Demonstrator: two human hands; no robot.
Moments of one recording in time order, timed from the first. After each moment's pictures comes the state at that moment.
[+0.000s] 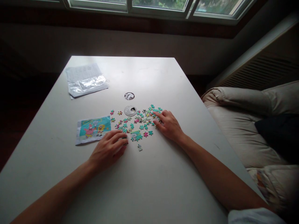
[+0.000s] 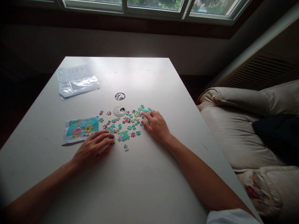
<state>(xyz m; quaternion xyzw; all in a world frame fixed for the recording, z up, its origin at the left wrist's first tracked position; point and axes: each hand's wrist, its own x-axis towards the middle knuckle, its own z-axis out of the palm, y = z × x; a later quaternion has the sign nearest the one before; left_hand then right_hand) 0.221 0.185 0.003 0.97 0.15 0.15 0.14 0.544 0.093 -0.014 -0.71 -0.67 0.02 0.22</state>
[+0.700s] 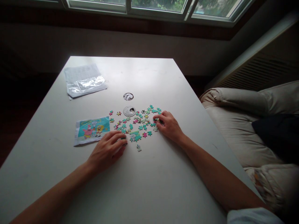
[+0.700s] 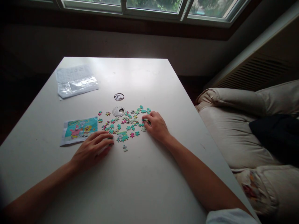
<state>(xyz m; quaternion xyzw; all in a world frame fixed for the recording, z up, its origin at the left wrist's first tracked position) 0.221 0.185 0.002 0.97 0.14 0.15 0.15 0.548 0.091 -0.017 -0.71 -0.64 0.05 0.28</state>
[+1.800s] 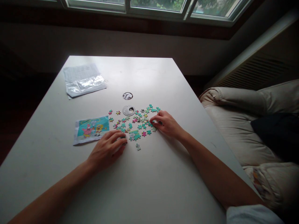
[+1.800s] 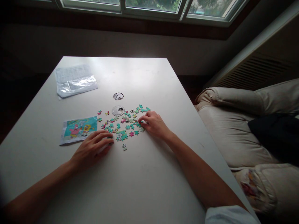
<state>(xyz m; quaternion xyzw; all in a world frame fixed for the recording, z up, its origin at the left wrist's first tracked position) 0.222 0.186 -0.001 0.97 0.14 0.15 0.15 0.554 0.096 -0.007 -0.66 -0.70 0.12 0.23</state>
